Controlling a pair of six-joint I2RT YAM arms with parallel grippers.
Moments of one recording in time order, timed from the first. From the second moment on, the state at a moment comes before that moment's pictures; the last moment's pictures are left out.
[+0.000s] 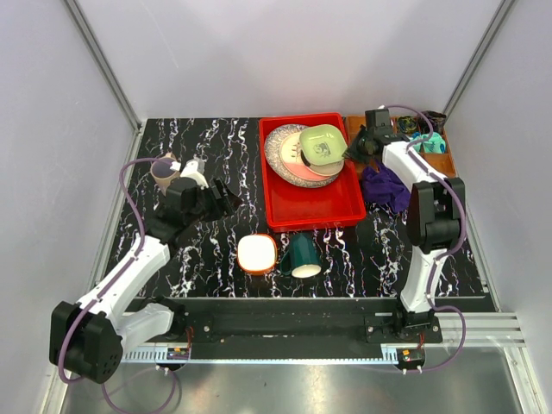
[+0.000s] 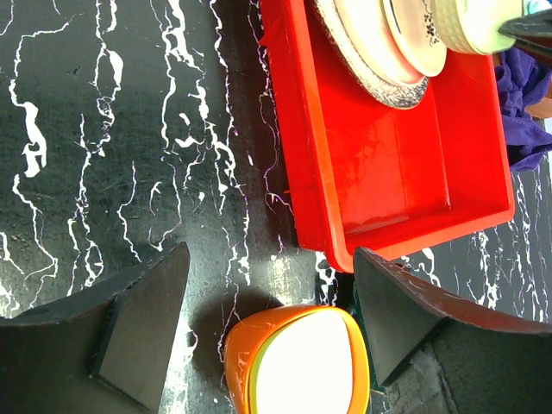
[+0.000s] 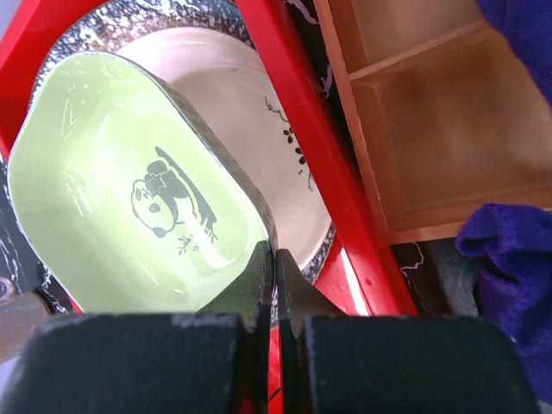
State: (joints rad) left arm -0.33 1.04 0.71 -0.19 0.11 -0.58; right arm 0.15 1.97 1.58 -0.39 -0.08 0.71
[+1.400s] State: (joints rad) left arm -0.33 1.00 0.71 -0.25 0.14 -0.49; right arm 0.19 1.62 1.37 -0.38 -0.04 0.71
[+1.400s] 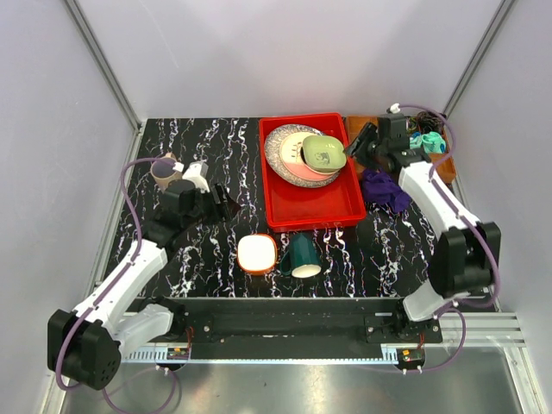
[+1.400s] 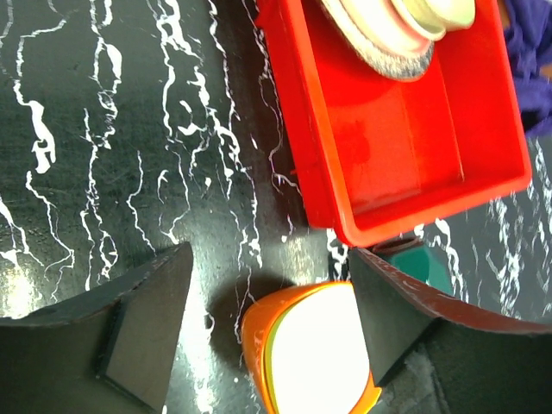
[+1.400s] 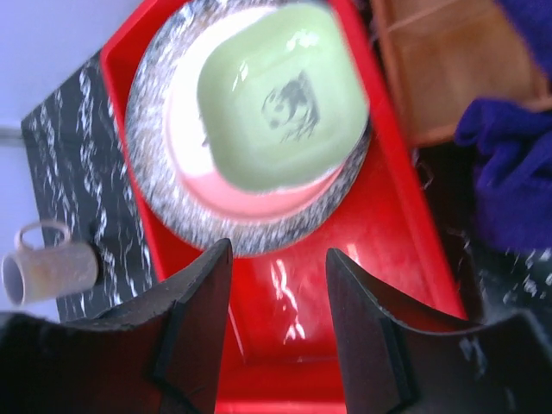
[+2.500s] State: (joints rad) left arm -0.82 1.07 0.71 -0.51 -0.29 -0.41; right arm 0.36 1.27 0.91 -0.41 -0.05 0.72
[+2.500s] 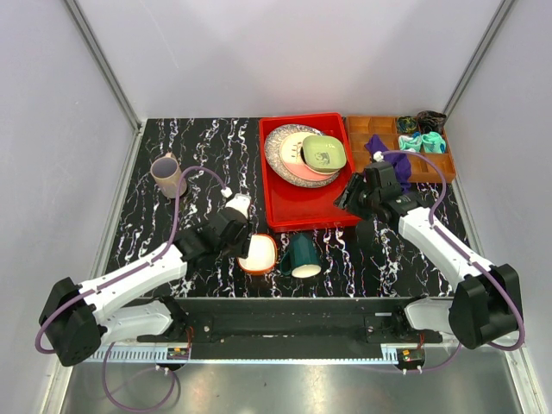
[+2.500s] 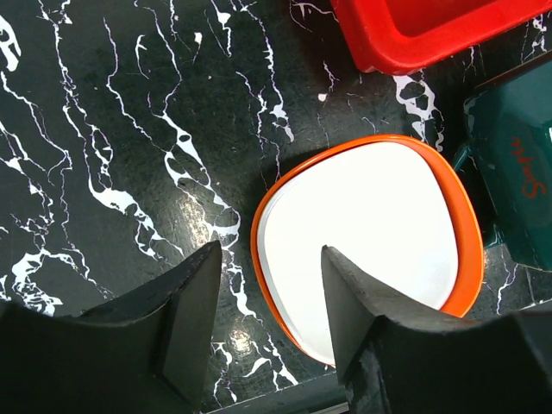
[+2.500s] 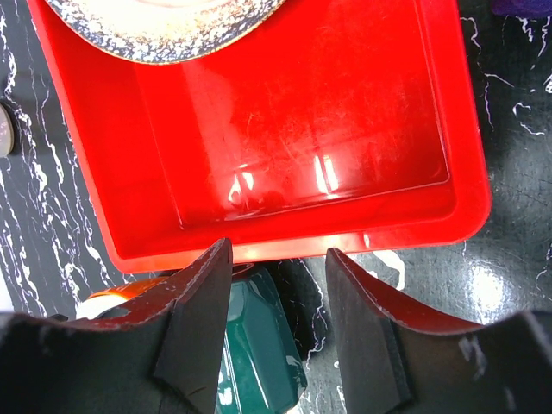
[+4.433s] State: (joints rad) left arm -0.82 1.12 0.72 -0.50 -0.30 -0.40; right arm 0.36 1.29 0.90 -0.38 -0.09 0.76
